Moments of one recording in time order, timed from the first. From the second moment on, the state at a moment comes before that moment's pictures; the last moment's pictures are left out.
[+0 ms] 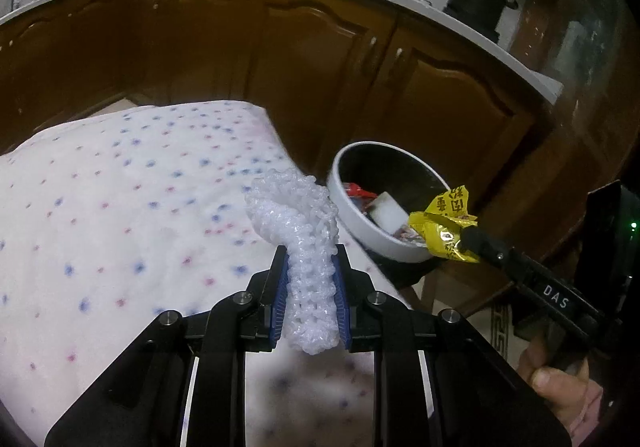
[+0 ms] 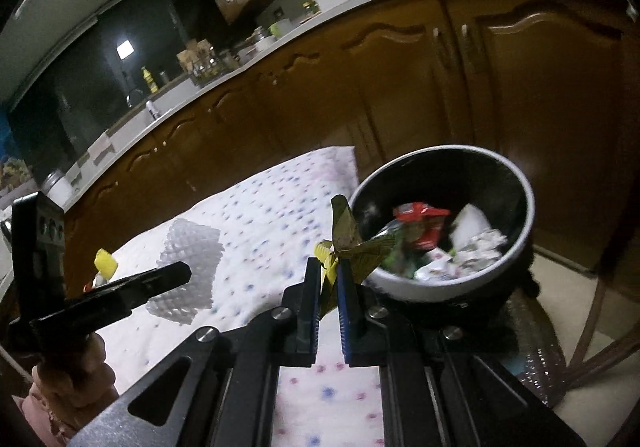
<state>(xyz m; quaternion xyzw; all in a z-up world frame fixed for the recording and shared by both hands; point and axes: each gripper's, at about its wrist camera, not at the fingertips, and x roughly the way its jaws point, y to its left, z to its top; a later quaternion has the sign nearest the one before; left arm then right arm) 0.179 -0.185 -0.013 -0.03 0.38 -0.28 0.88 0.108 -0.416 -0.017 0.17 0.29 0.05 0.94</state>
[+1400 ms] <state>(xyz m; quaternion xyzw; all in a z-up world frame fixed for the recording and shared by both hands) 0.226 -0.321 -0.009 0.05 0.39 -0.31 0.87 0.145 -0.500 -0.009 0.20 0.29 0.01 0.94</state>
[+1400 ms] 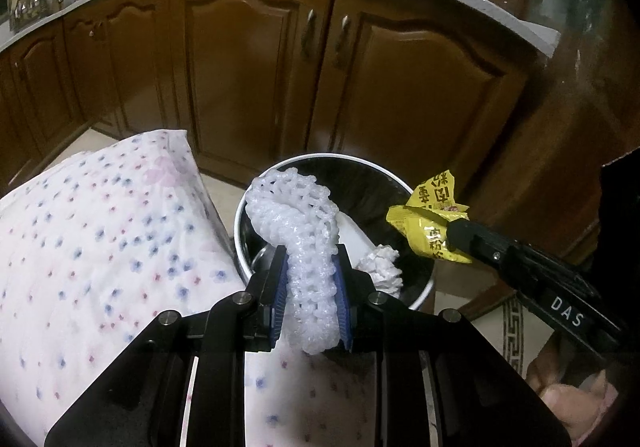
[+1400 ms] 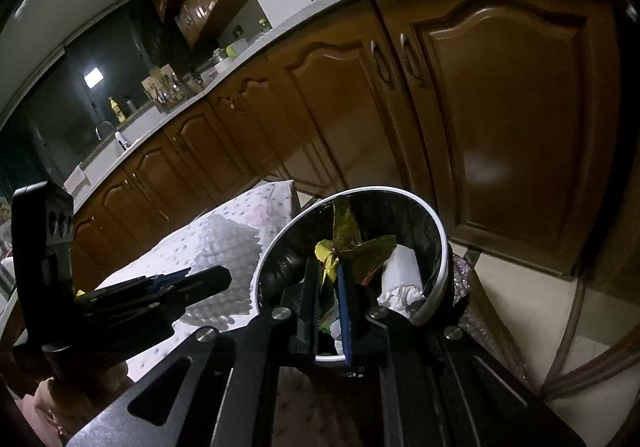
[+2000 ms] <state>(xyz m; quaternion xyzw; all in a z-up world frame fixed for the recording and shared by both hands) 0.245 -0.342 -0.026 0.06 0.41 -0.30 0.86 0.170 -0.518 -0.031 0.21 0.32 0.00 0.92</state>
